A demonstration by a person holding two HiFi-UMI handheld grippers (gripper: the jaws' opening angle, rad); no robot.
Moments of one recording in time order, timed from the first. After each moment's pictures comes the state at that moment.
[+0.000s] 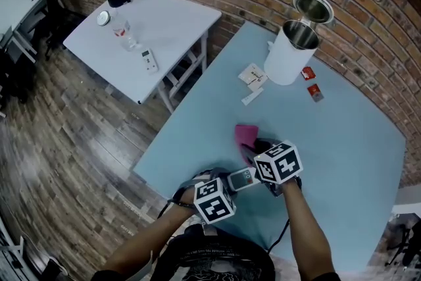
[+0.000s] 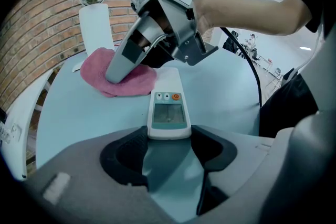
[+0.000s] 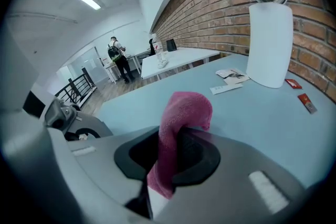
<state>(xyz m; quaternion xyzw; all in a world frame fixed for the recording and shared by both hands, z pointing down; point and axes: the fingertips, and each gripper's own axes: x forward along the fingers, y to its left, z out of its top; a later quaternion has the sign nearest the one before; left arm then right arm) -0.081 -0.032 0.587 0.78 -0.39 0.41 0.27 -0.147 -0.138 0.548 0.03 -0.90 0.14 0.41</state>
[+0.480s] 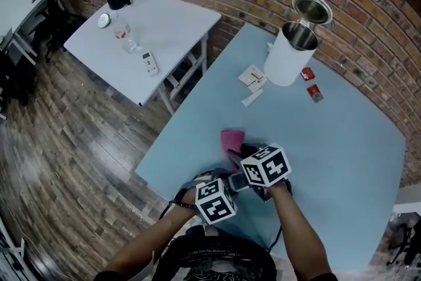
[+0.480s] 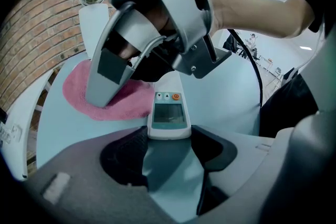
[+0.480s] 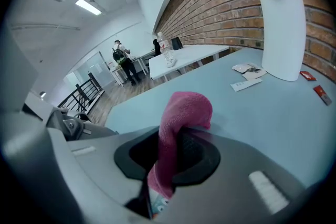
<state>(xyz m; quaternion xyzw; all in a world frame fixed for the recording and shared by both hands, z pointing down) -0.081 -0.032 0.588 0.78 -0.39 0.41 0.27 -0.171 -0.099 0.548 0.00 -0.90 0.18 0.41</state>
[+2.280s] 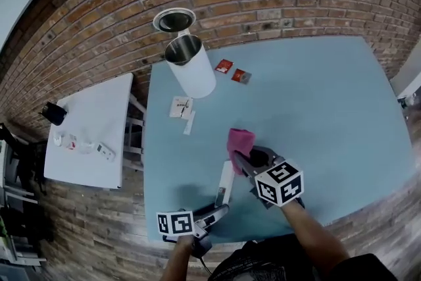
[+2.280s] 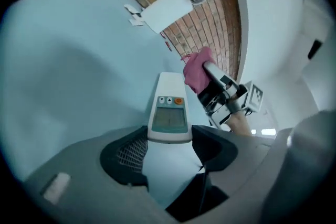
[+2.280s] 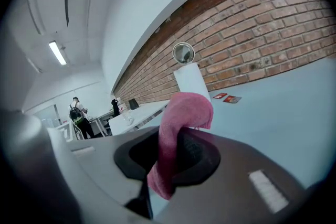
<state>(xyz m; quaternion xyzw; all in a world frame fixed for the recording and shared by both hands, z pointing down) -0.079 -0.018 0.562 0.70 -0.35 0.02 0.62 -0.036 -0.180 0.468 0.31 -0.92 0.23 0.11</state>
